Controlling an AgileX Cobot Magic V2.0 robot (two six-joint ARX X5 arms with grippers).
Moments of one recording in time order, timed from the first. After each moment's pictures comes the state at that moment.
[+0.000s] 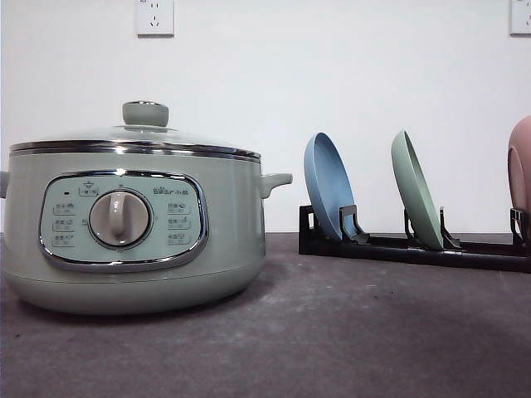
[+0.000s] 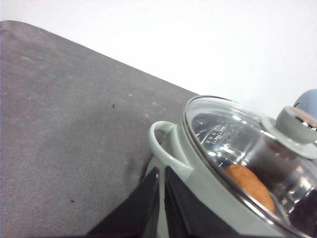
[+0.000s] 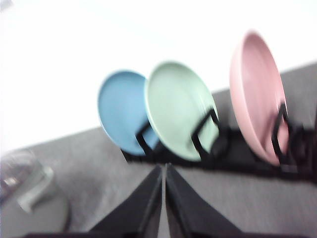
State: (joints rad) left_arx -0.06 0.04 0.19 -0.26 0.00 -0.42; right_arx -0.02 0.01 0.20 -0.17 -0.21 0.40
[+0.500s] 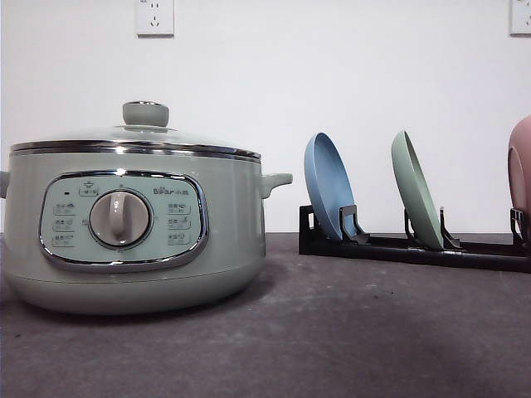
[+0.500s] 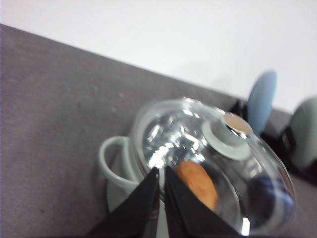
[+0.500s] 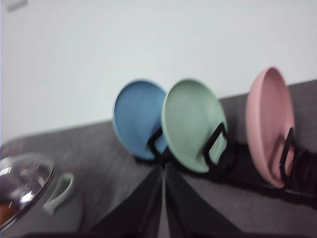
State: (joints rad) left_arx -0.06 0.33 0.57 -0.47 0.17 -0.33; right_arx -0.02 0.30 0.55 -0.34 -0.27 0.31
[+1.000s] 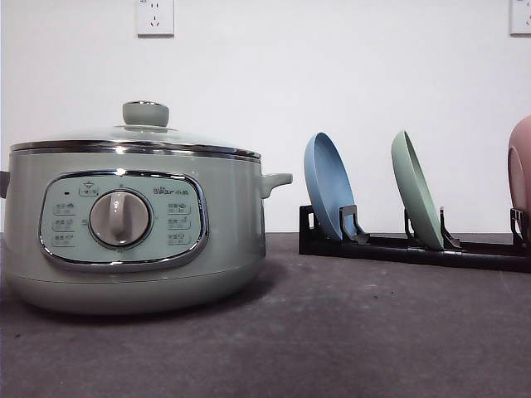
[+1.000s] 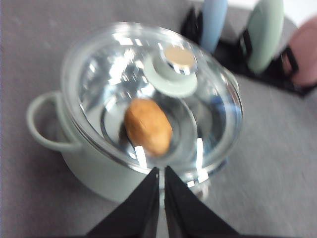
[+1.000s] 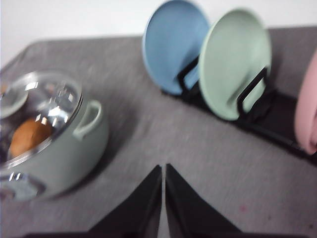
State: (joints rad) left_arx -0.06 0.67 0.88 -0.81 0.43 -0.08; right_arx -0.02 0.67 0.91 -0.73 -0.46 0.08
